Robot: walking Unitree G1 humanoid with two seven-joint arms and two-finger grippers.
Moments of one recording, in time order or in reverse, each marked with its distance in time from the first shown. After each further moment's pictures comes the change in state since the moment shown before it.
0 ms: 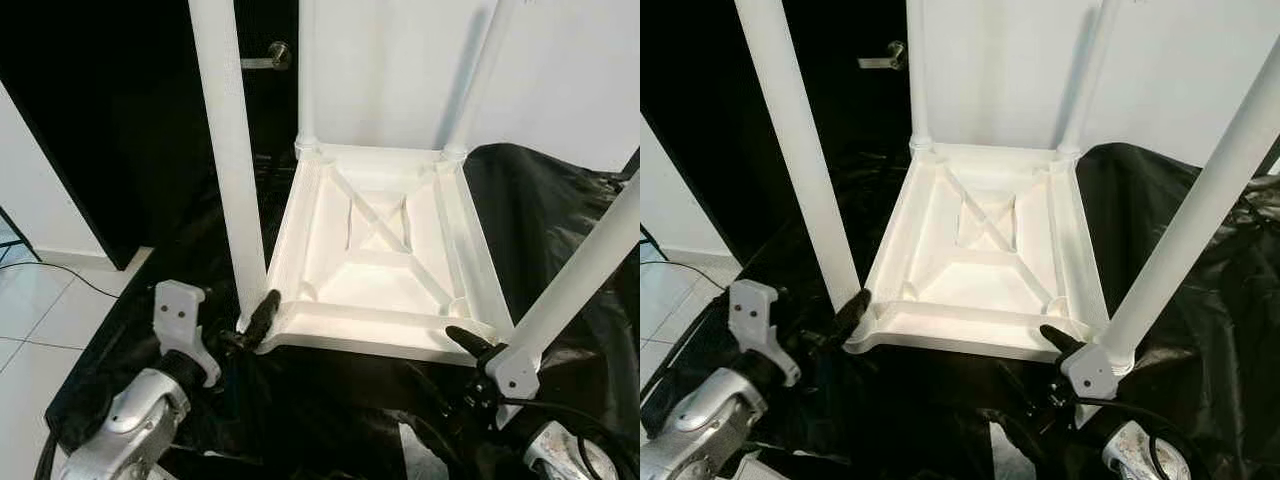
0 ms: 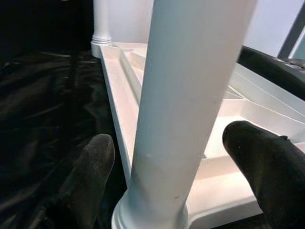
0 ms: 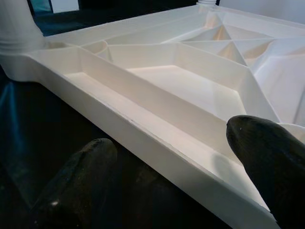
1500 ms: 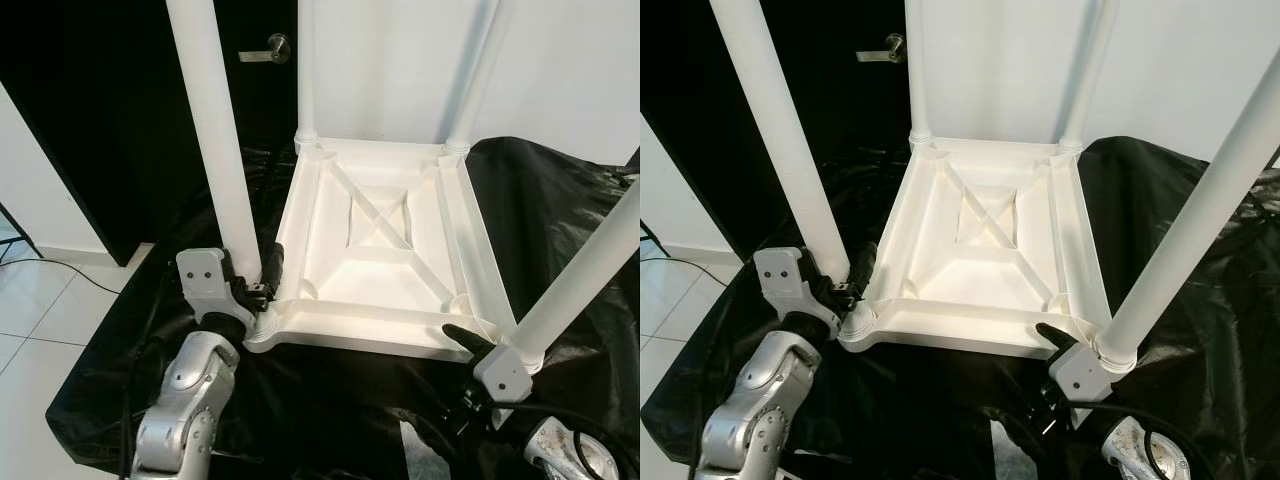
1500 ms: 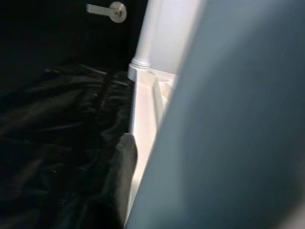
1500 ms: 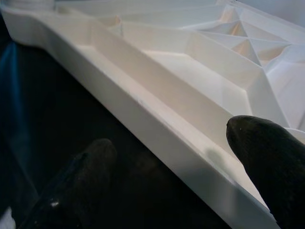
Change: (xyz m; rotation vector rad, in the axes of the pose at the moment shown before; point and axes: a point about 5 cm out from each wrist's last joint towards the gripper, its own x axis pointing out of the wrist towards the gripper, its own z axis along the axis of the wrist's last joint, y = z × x) left arm 0.047 -0.001 0.007 -0.136 -0.157 0.267; right arm 0.000 0.001 0.002 -0.185 0.053 0.059
